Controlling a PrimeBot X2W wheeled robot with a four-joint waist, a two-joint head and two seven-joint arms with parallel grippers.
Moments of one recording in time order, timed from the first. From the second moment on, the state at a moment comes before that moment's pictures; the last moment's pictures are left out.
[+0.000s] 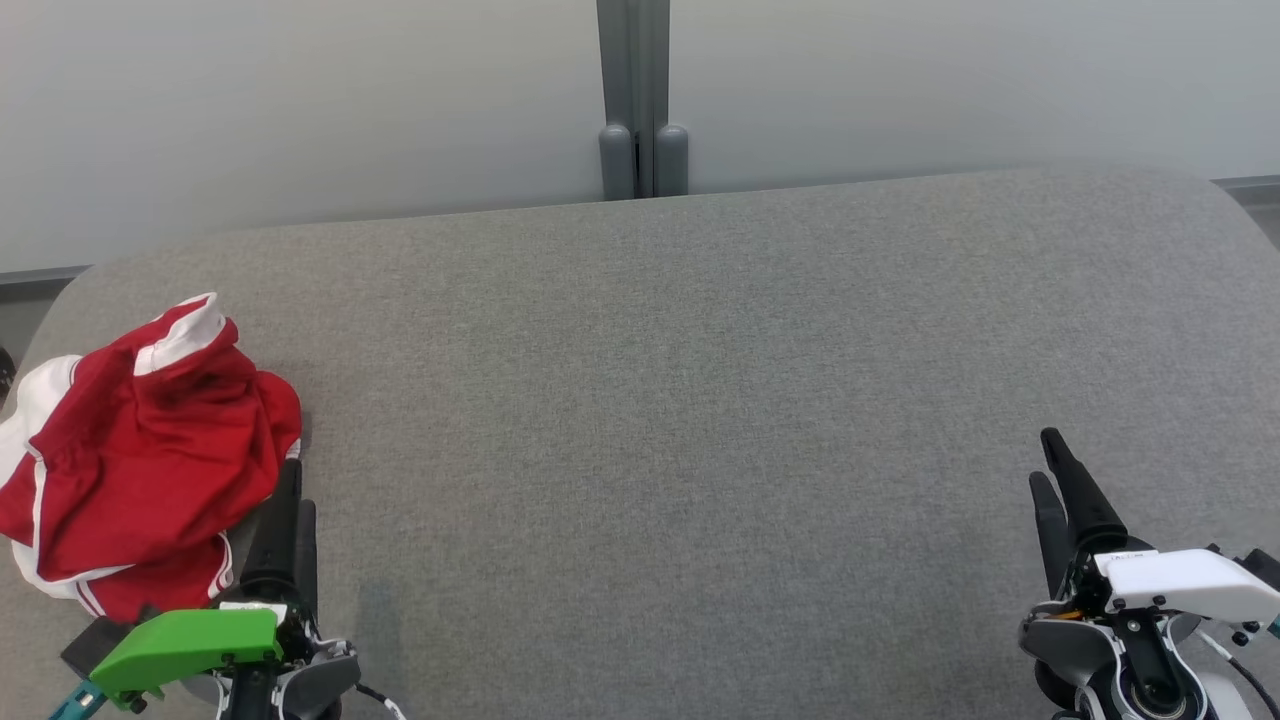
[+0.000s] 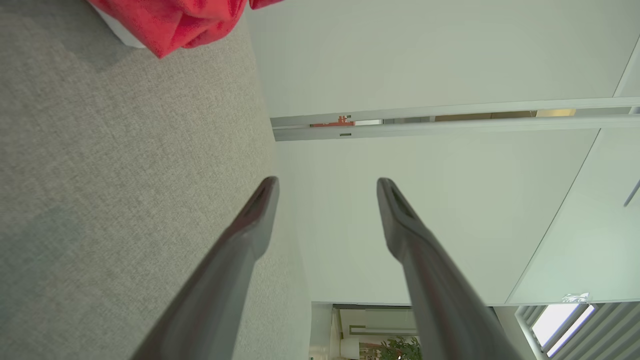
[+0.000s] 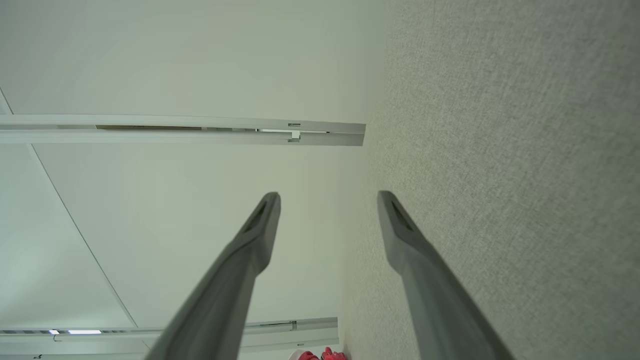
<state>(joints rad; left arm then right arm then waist) -0.07 0.04 0.05 0.25 -1.59 -0.13 0.06 -0.06 -0.05 -0.10 0.24 1.52 0.13 0.06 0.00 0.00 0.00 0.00</state>
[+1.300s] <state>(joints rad) -0.11 0.07 0.00 0.21 -0.79 -0.09 -0.09 -0.02 -0.11 -0.02 0.06 0.75 0.13 -0.08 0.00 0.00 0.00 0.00</state>
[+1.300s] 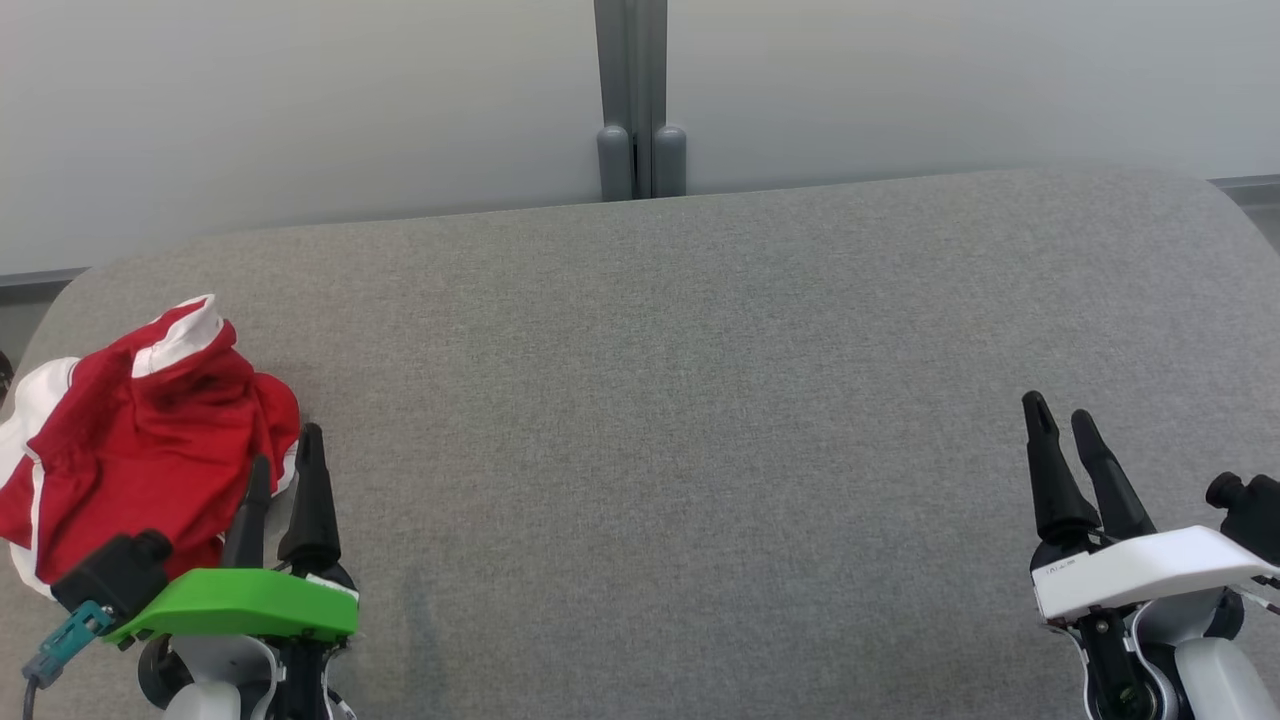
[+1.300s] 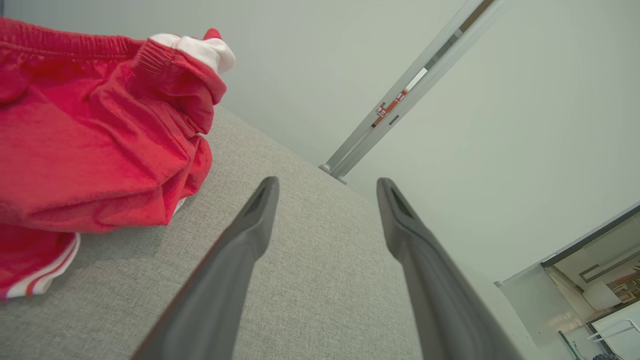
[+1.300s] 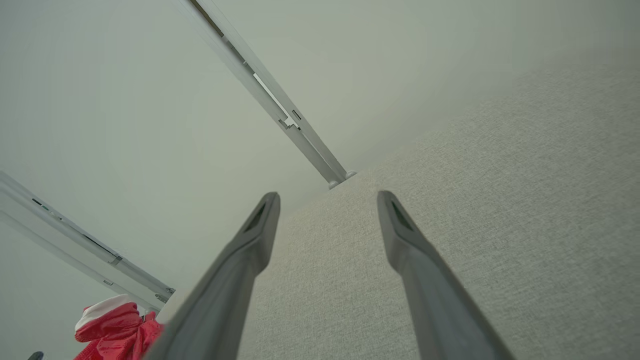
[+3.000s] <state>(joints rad) -0.12 0.08 -0.03 0.33 -0.32 -0.05 -0.21 0.03 -0.13 0.03 -0.01 0.27 0.13 -0.15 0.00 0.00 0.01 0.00</state>
